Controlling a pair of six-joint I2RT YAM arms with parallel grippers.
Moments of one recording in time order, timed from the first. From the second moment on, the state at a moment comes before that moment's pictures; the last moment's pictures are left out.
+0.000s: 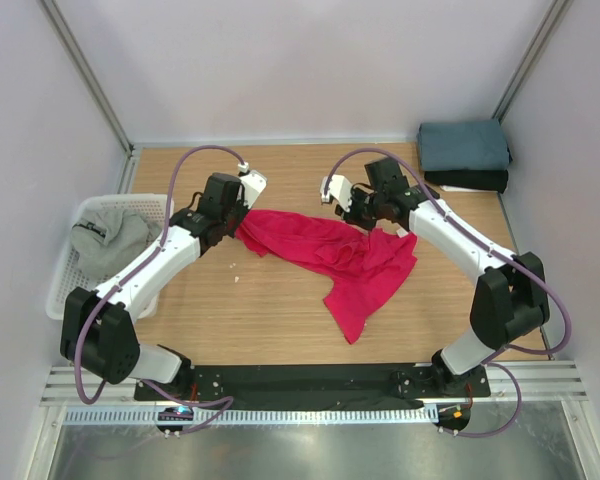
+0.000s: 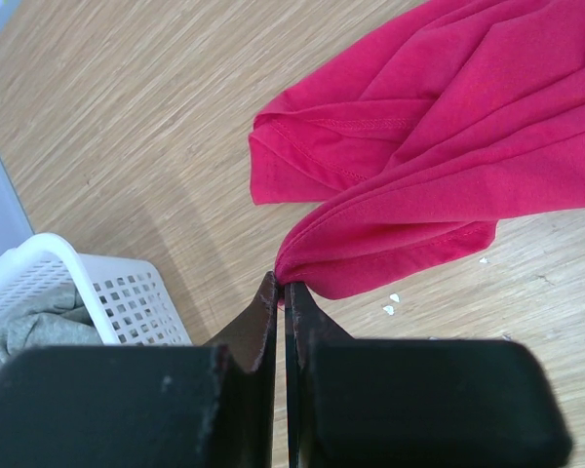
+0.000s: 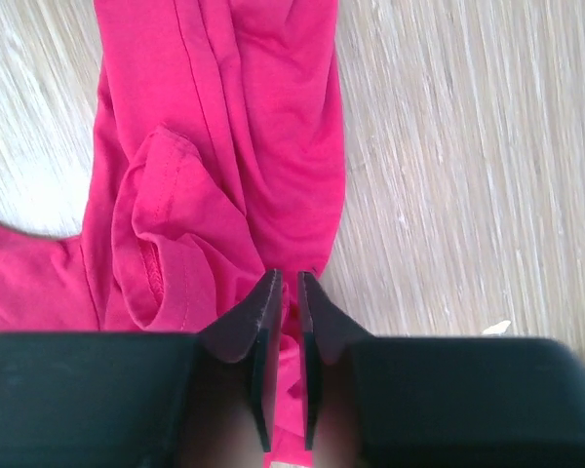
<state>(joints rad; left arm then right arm) -0.44 1.40 1.10 -0.44 -0.25 0.33 0.44 1.58 1.27 -0.54 -0.37 -0.83</state>
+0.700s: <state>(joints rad) -0.44 1.39 1.10 -0.44 -0.24 0.33 0.41 1.46 1.25 -0.87 -0.41 -0.99</state>
